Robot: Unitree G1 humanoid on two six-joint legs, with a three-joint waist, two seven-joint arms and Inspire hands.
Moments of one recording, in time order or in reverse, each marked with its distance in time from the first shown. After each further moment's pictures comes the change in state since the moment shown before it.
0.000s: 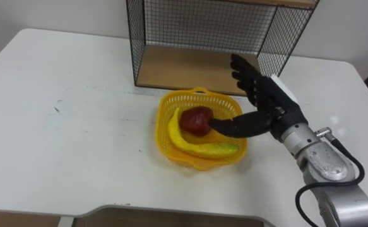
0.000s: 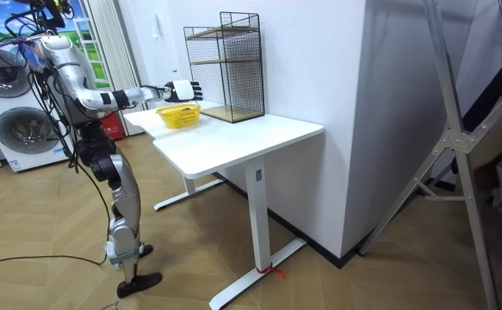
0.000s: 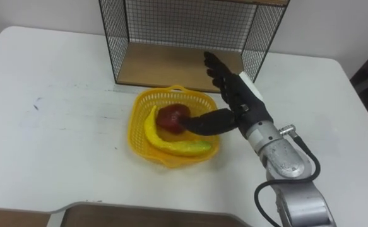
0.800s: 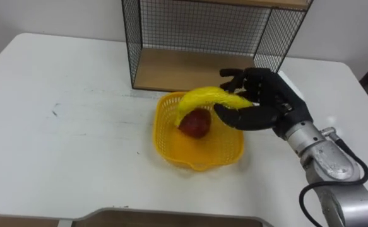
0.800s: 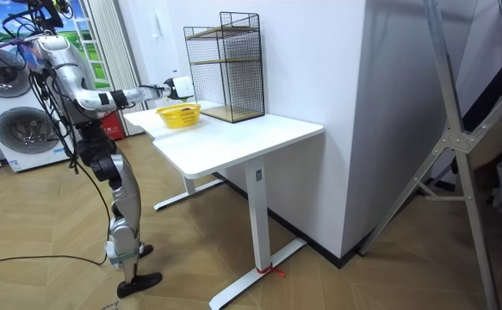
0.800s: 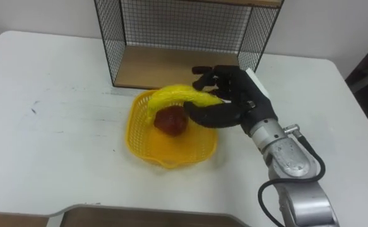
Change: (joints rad) left arm -0.014 -0.004 0.001 0.024 0.021 0.001 -0.003; right arm -0.003 -0.003 -0.030 0.003 0.036 -0.020 0.012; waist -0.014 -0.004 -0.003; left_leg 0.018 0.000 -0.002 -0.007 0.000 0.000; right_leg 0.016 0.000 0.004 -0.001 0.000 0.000
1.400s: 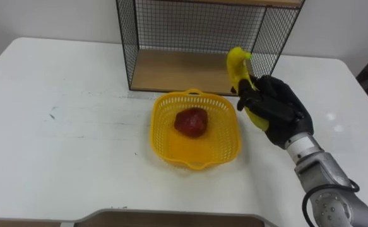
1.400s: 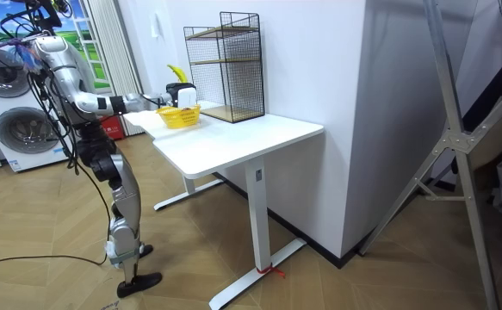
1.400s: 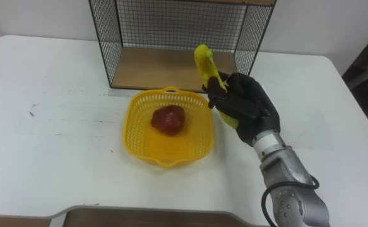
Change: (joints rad) left arm 0.030 -0.021 0.024 -0.001 0.000 0.010 0.007; right arm 0.003 0.045 -0.037 0.159 0.442 0.000 0.015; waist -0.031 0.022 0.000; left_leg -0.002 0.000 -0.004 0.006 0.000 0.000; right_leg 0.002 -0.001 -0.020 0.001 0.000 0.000
